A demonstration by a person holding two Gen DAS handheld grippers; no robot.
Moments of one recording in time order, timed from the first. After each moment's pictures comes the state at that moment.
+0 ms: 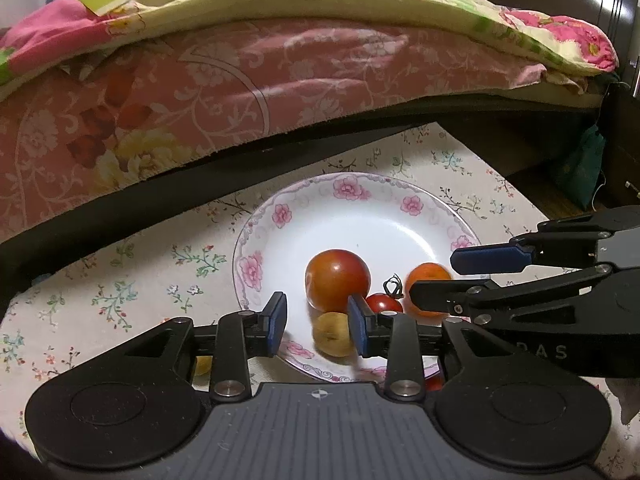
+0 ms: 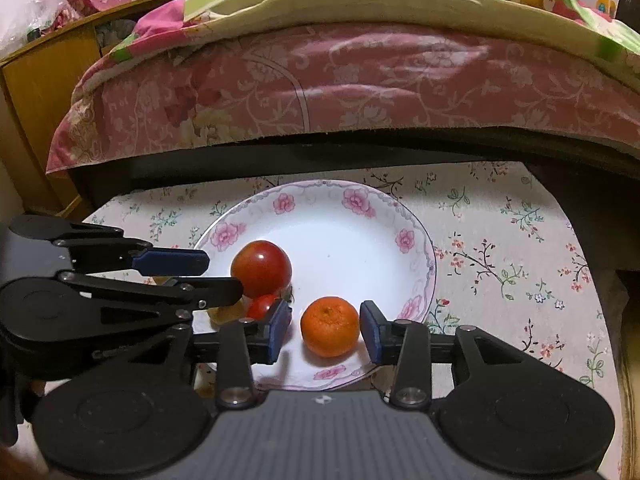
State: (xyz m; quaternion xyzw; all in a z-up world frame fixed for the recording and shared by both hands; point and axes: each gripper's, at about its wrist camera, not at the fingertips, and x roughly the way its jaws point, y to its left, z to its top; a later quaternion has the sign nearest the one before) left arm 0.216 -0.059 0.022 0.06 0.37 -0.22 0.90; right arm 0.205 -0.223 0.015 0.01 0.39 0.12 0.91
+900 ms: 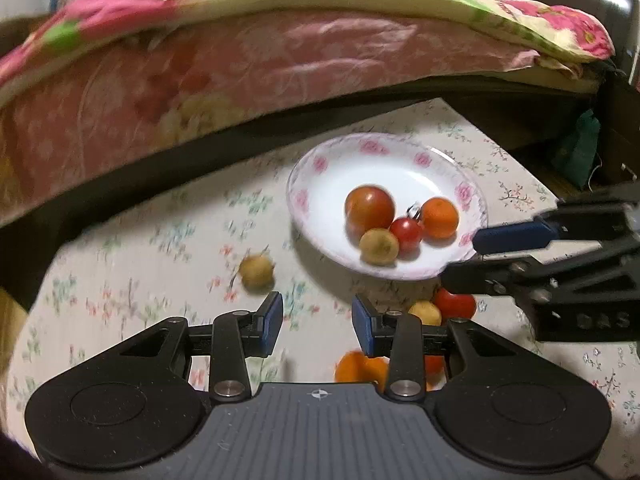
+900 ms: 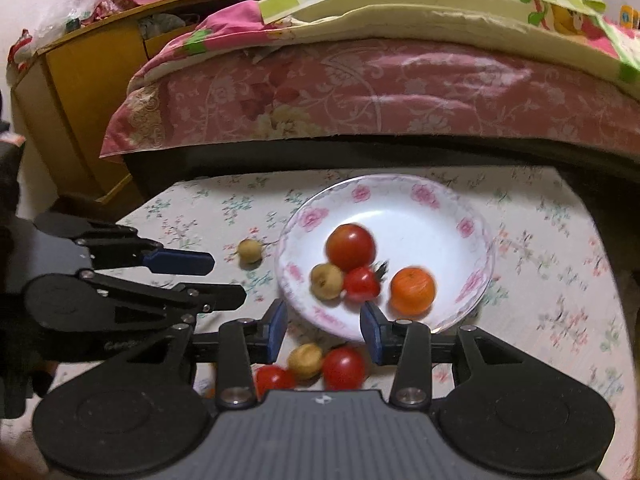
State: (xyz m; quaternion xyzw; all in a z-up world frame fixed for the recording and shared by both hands) left arm 0.171 -0.004 0.027 0.06 0.40 -0.21 0.89; right arm 0.153 -0.186 0.037 0.01 0.39 0.17 0.91
